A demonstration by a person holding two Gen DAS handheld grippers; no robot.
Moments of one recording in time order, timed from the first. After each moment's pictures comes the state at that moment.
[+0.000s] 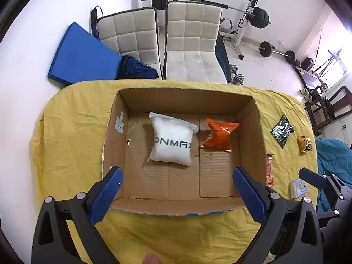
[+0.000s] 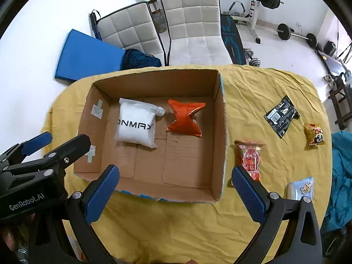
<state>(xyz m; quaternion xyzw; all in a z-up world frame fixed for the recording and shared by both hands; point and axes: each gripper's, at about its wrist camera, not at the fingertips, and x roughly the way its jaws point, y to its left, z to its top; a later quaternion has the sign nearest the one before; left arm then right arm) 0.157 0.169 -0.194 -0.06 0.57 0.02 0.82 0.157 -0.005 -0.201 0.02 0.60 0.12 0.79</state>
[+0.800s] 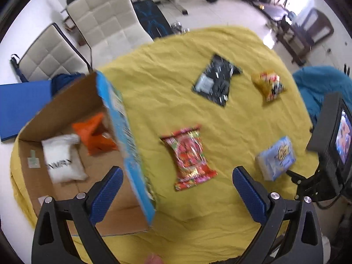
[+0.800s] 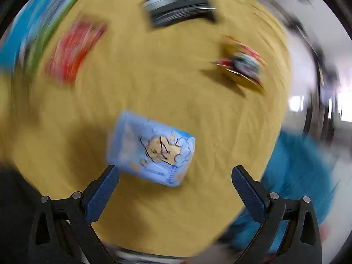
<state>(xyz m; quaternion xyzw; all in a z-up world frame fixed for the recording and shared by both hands) 0.214 -0.110 -0.275 0.09 0.64 -0.11 0.75 0.151 -0.304 -0.371 -0.29 0.71 0.15 0.62</state>
